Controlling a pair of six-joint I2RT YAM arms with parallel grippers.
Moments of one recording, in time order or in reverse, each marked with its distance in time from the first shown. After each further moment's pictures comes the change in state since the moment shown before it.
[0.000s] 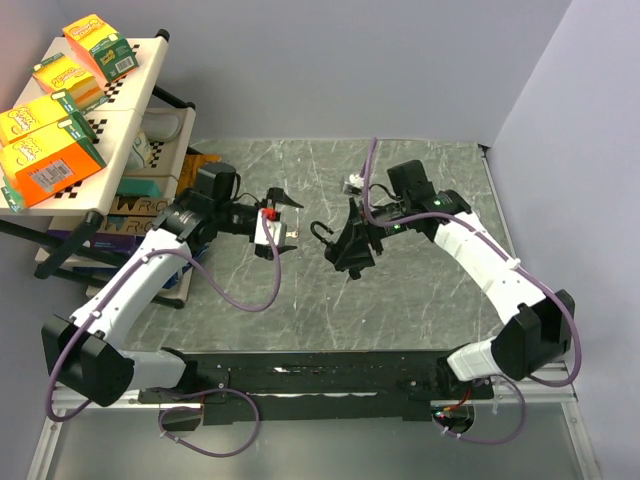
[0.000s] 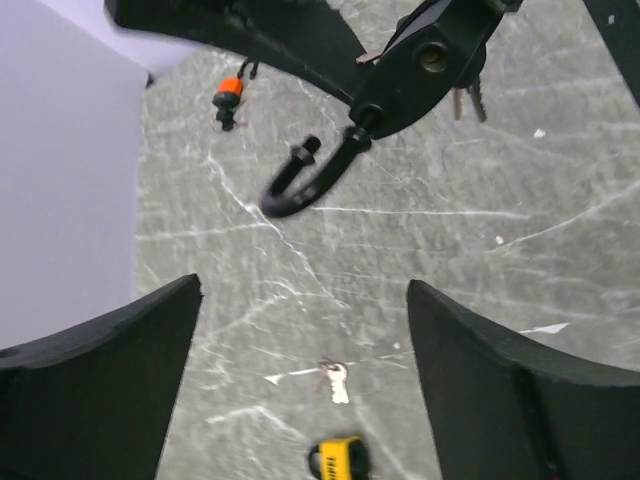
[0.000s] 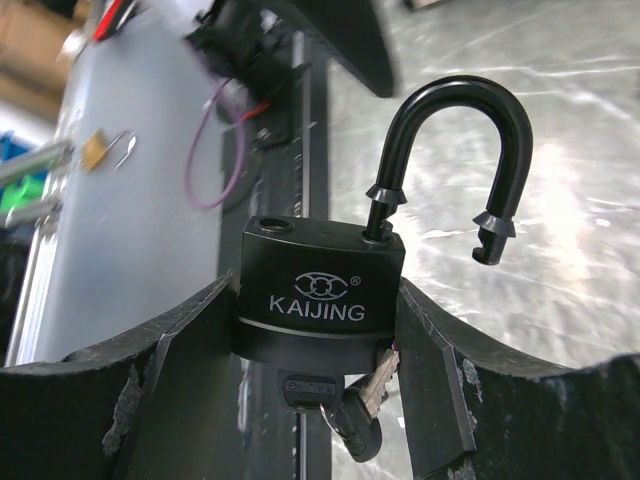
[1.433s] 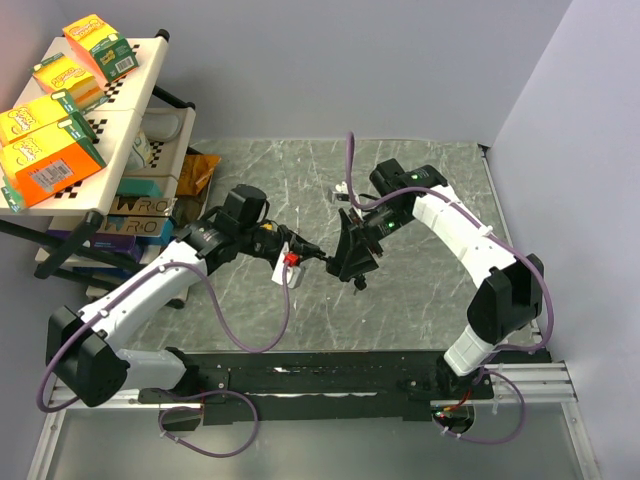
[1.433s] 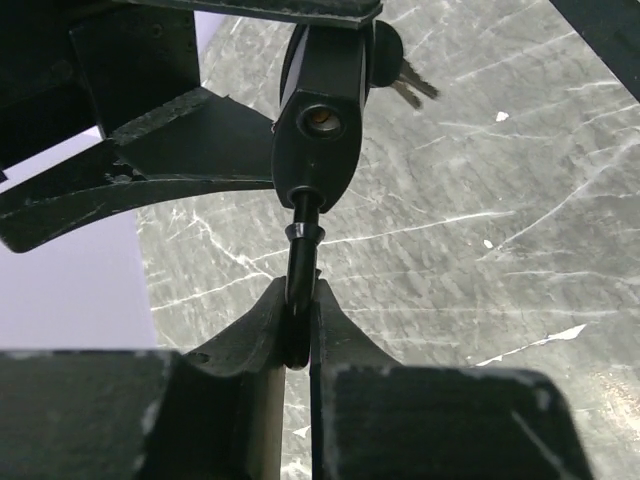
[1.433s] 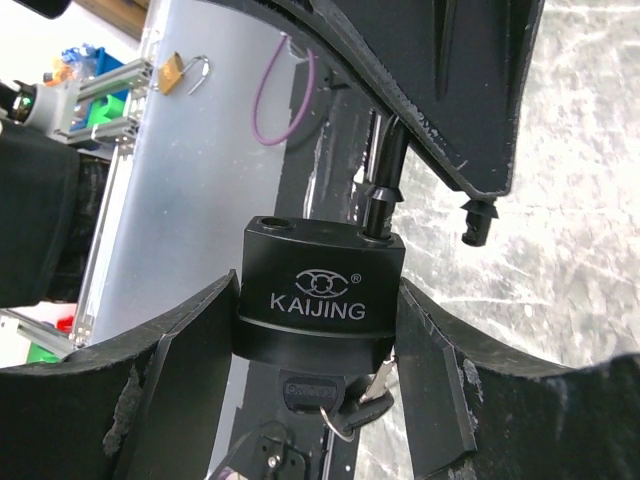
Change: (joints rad) left arm -0.189 -0.003 -0.094 0.027 -0.098 0.250; right arm 0.031 0.238 0.246 -0.584 -0.078 -0.482
